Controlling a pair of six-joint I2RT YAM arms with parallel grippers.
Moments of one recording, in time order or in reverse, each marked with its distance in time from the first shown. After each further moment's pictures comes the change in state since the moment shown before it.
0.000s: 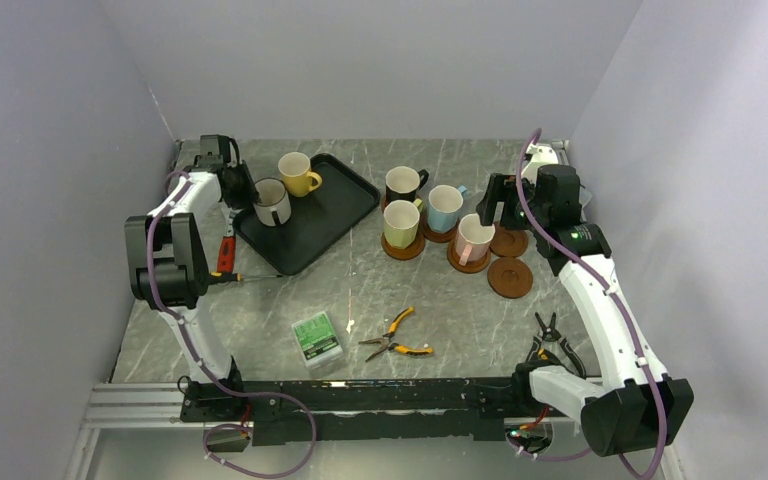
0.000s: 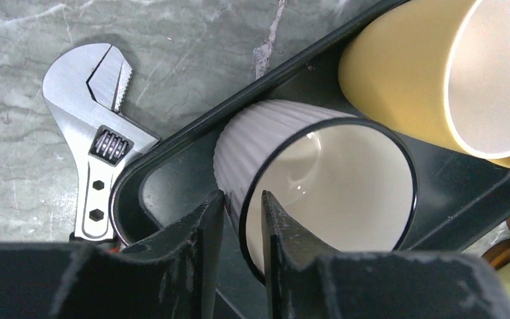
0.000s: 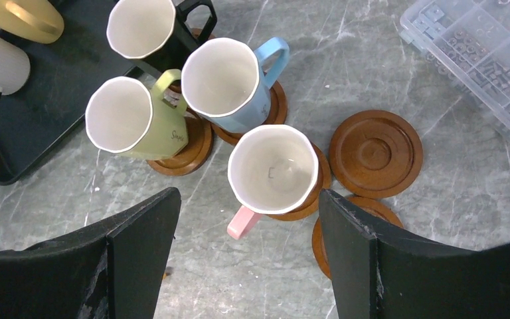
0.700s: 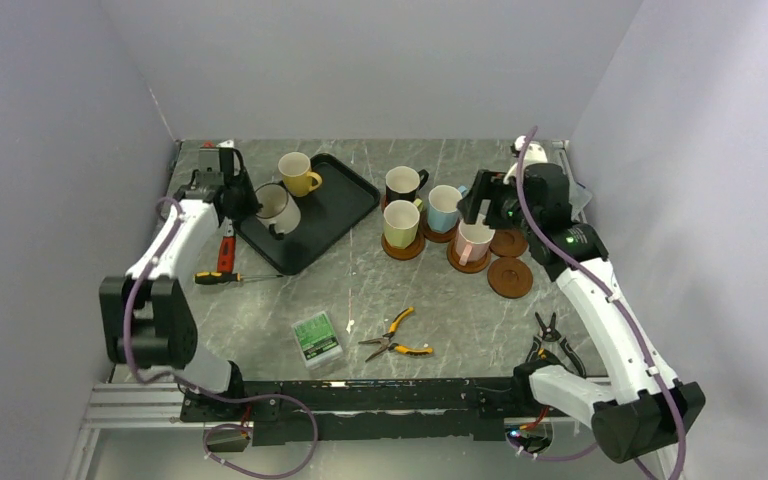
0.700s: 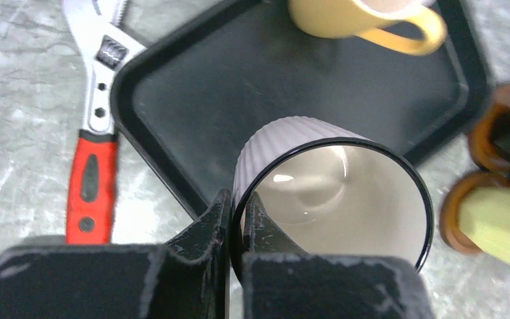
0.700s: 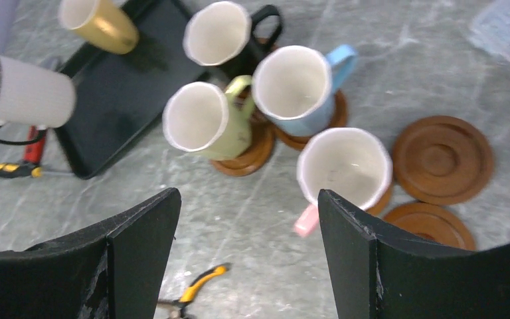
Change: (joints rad) left arm -0.071 -0.332 -0.211 -0.041 -0.079 -0.007; right arm 0.095 -0.026 0.037 -0.016 0.005 0.130
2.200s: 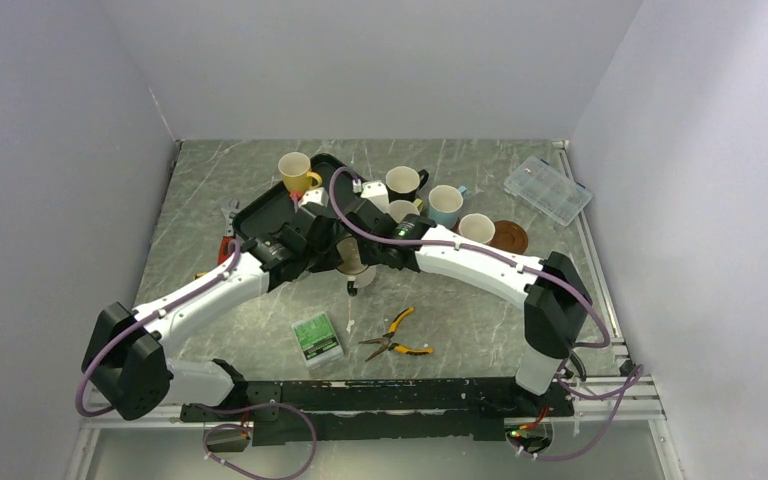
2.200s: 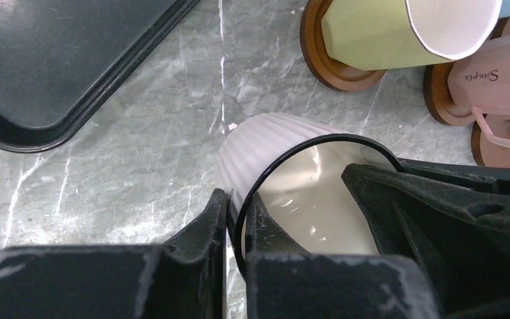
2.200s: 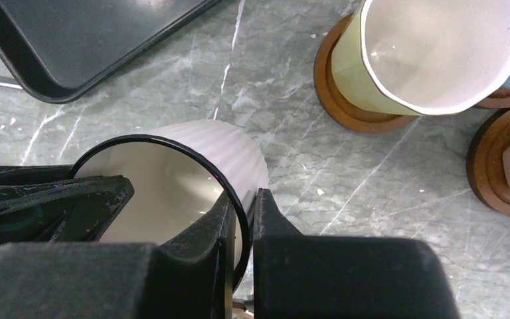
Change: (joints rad) left arm -0.688 -0.276 -0.254 0.010 -0.258 -0.398; right arm 0.735 0.666 0.322 -0.098 0.515 0.278
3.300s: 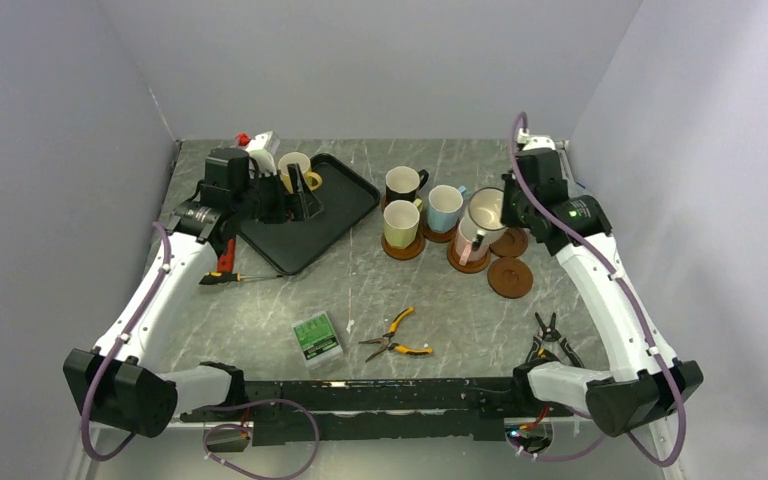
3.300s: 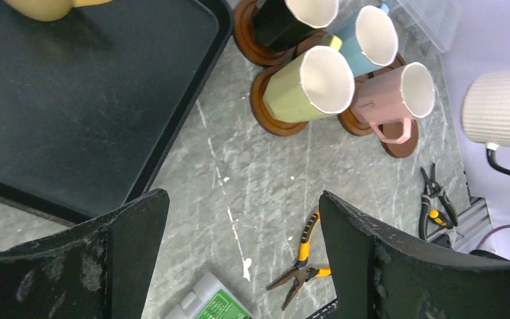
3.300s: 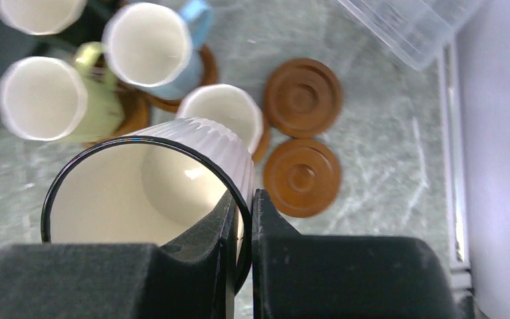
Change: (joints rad) left arm 0.412 -0.083 0.248 -0.084 0.525 0.349; right arm -0.610 -0.530 -0.041 -0.285 -0.111 -0.323
